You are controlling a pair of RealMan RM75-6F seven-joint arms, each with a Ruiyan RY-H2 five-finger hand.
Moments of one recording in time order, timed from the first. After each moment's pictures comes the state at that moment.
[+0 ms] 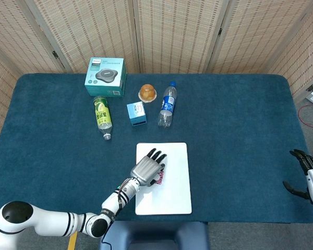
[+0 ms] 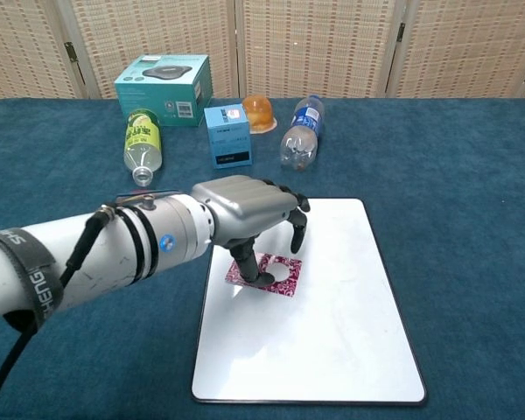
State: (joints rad) left arm -1.00 -1.79 -0.19 -1.54 0.81 0.89 0.84; right arm 0.05 -1.07 0.06 -1.51 -1.46 1.43 0.25
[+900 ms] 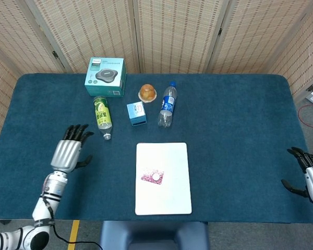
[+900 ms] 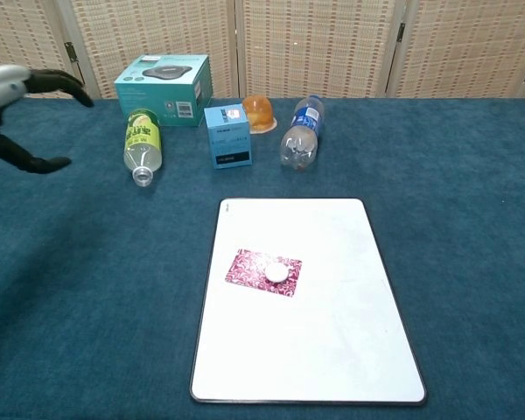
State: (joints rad) left arm -0.58 -1.35 -0.09 -1.72 1.13 1.34 0.36; right arm 0.07 -1.06 0.06 -1.51 -1.48 1.43 0.25
